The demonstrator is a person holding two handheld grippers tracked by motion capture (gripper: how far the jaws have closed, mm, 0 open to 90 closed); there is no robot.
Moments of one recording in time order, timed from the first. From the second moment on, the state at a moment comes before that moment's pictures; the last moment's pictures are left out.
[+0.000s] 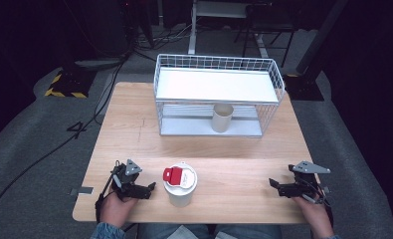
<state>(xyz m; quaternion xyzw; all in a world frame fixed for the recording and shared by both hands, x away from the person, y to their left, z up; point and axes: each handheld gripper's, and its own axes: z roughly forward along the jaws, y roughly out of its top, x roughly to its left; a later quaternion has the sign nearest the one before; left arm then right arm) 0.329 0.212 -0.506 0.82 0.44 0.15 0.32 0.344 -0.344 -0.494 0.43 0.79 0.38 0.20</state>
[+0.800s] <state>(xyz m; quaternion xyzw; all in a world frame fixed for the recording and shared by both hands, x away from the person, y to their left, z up) 0.328 0.212 -0.506 0.82 0.45 0.16 0.32 0.348 -0.351 -0.505 0.43 0.81 0.34 0.19</state>
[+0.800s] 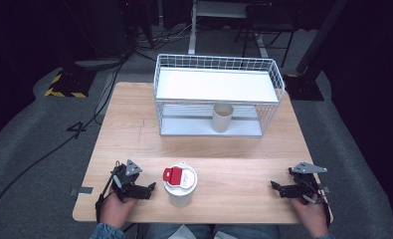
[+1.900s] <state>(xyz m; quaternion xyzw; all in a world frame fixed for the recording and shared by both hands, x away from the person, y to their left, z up) 0.323 0.211 -0.504 0.82 0.45 0.16 0.32 0.350 -0.349 -0.506 0.43 0.81 0.34 0.19</state>
